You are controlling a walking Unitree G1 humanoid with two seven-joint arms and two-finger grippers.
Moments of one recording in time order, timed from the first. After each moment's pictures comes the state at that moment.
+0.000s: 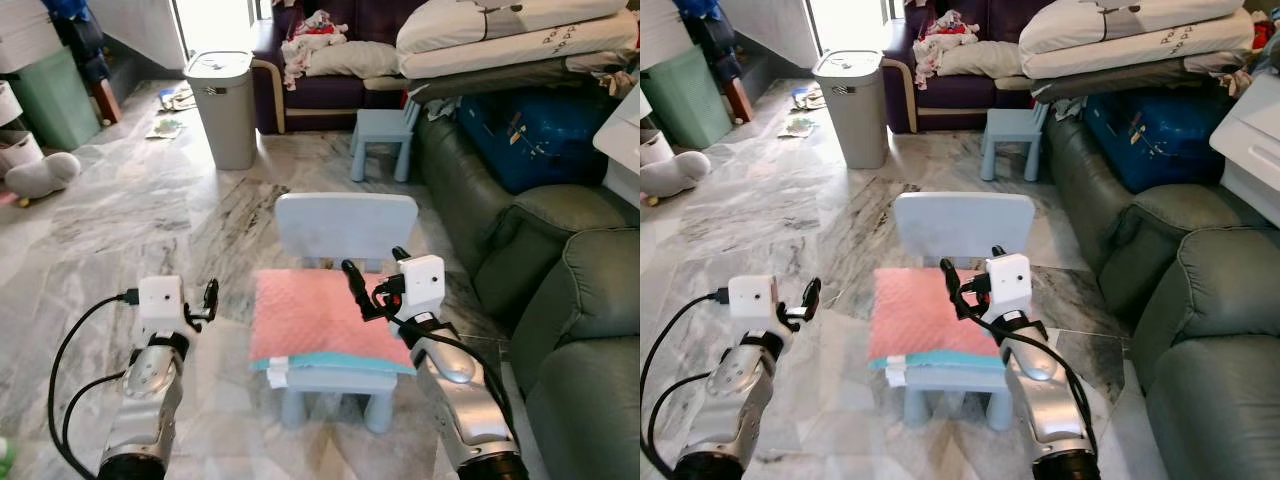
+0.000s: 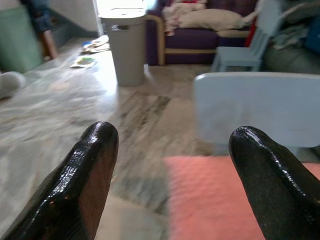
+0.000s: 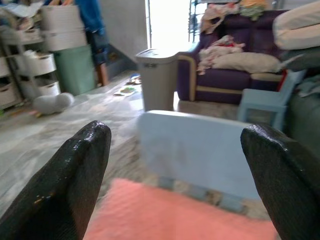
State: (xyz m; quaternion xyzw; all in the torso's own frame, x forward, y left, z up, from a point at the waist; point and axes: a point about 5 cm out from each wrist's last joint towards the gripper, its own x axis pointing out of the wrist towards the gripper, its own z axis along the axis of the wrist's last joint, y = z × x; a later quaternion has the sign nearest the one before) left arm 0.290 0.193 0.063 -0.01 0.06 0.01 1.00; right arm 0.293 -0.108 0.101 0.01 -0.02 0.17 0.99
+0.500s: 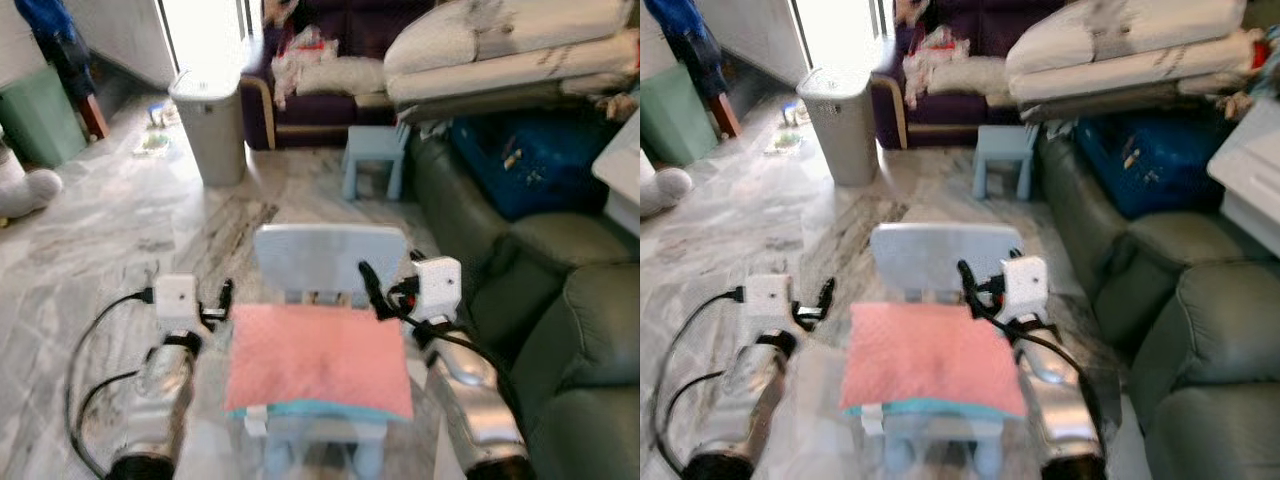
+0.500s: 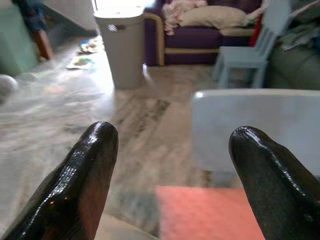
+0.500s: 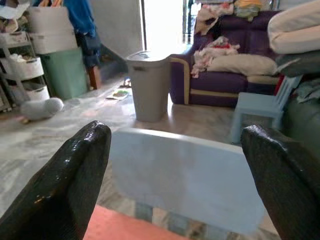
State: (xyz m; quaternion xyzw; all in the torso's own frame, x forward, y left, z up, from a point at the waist) left arm 0.288 0.201 0.062 0.01 0.07 0.02 1.00; right arm 0.292 -0.106 0.101 0.01 -0.02 0.17 0.98
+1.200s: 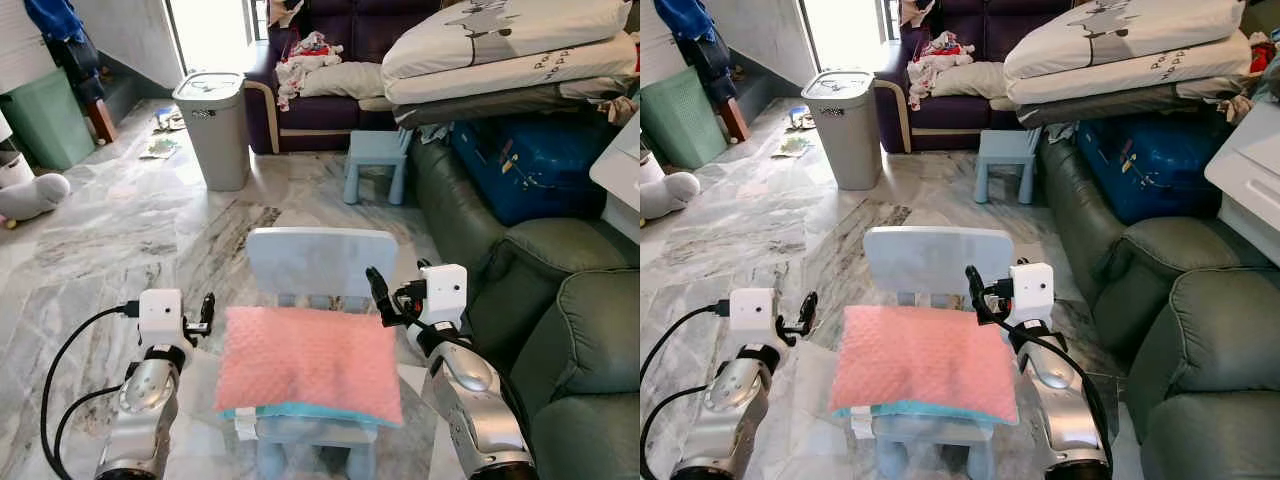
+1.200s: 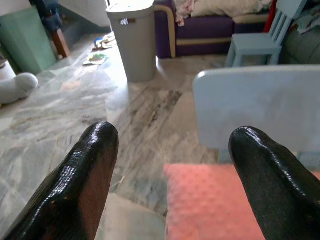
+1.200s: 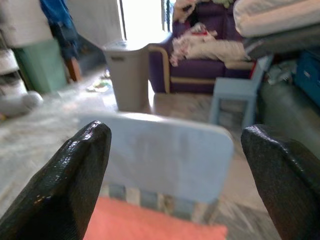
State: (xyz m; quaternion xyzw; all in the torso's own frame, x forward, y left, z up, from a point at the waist) left arm 0.271 0.211 0.046 0.03 0.10 0.03 0.99; right arm 0.286 -0.131 0.085 0.01 0.02 0.11 0.99
